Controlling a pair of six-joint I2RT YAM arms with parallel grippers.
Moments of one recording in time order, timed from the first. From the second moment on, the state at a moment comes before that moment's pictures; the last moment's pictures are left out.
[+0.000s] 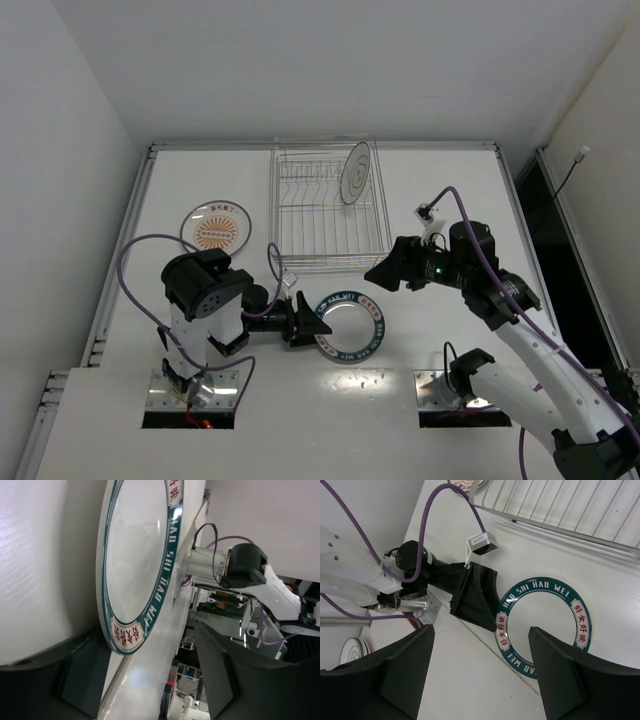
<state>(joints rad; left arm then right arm) -0.72 1.99 0.16 1.51 0.66 -1.34 0.43 0.79 0.76 -0.46 -0.48 0.51</state>
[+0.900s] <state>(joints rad) -0.92 1.23 0.33 0.54 0.39 -1.07 0.43 0.77 0.76 -0.52 -0.45 0.49</state>
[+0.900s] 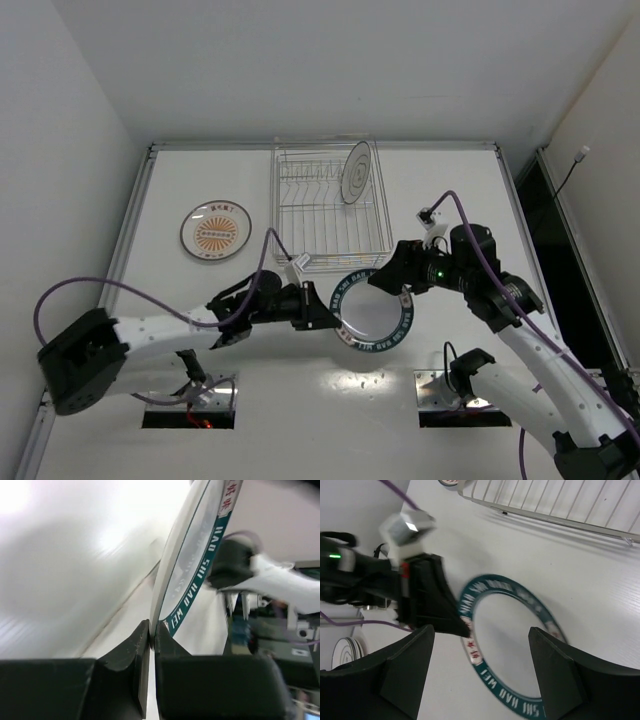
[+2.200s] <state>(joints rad) -0.76 0.99 0.79 -0.22 0.30 -0.77 0.43 0.70 0.72 -0.52 -0.29 0.48</state>
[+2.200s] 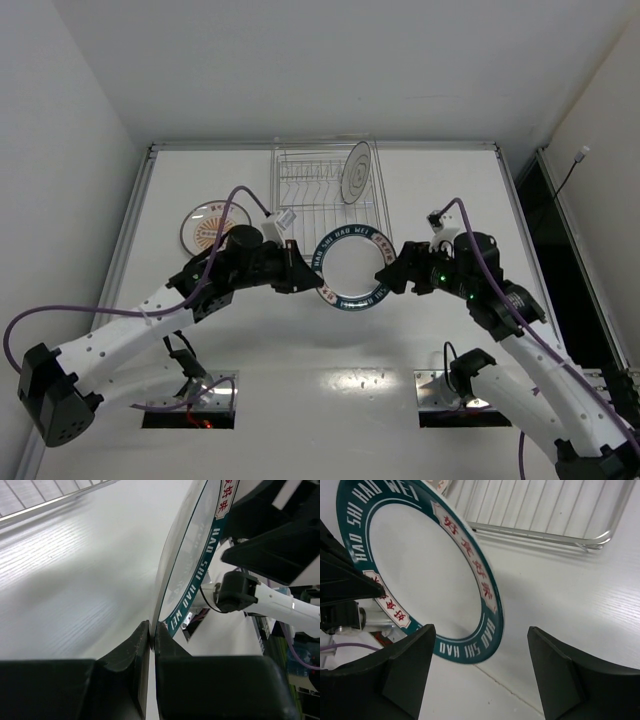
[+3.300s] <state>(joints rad) -0.63 0.94 0.77 -0.21 0.41 -0.74 0.43 0.78 0.81 -0.33 -0.42 0.54</state>
